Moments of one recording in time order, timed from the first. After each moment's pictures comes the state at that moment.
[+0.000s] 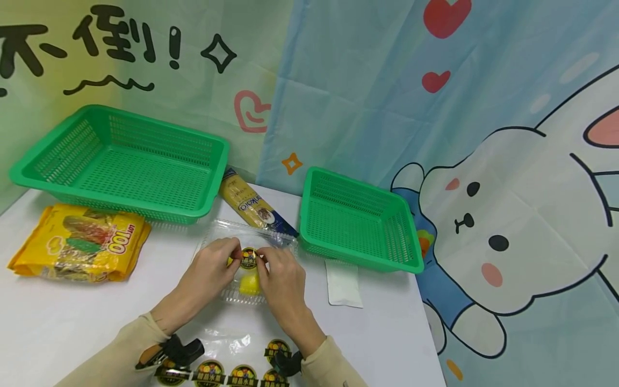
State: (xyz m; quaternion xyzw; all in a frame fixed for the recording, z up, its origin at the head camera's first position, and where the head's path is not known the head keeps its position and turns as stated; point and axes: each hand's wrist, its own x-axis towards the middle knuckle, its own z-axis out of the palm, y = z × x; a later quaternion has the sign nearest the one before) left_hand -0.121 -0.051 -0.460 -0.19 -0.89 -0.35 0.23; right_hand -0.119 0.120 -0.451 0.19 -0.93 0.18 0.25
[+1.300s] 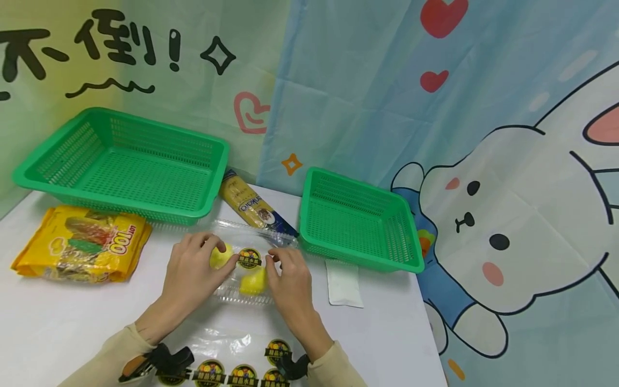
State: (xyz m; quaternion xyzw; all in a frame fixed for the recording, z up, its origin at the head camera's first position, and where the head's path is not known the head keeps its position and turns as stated) left_hand -0.109 -0.069 -0.459 -0.10 -0.90 -0.30 0.30; right_hand -0.115 0.135 -0.449 0.17 -0.92 0.25 0.25
